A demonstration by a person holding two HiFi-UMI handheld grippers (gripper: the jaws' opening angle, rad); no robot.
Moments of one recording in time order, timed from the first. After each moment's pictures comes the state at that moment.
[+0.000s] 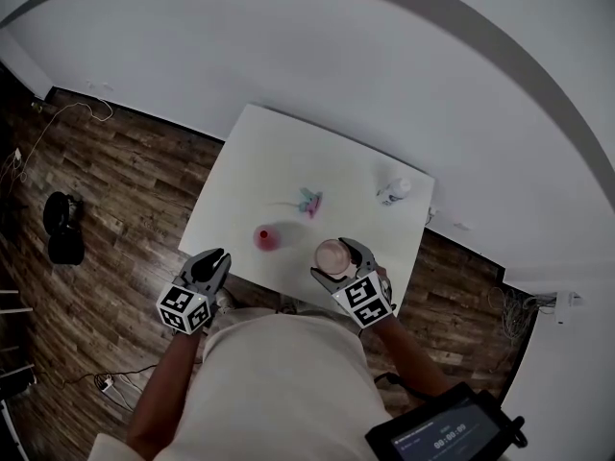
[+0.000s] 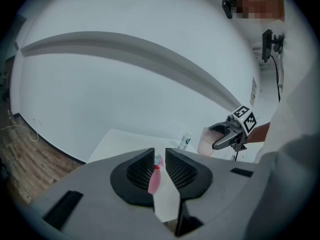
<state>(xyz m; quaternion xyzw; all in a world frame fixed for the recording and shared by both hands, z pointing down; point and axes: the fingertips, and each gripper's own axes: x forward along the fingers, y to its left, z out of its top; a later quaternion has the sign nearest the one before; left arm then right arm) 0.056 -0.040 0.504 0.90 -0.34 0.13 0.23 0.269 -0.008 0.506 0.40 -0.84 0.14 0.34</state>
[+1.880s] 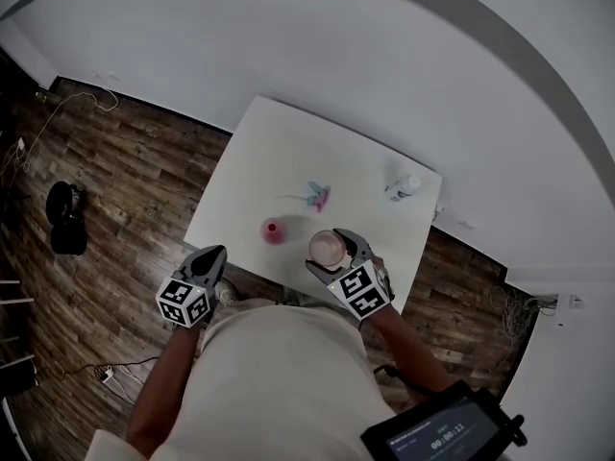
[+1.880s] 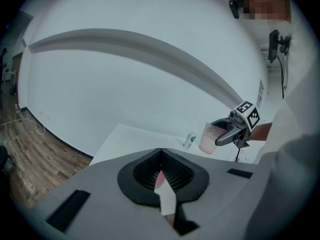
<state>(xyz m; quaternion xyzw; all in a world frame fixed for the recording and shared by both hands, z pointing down) 0.028 -0.041 0.520 0.88 -0.37 0.14 0.26 0.236 -0.022 0.503 0.37 -0.85 0.14 0.35</state>
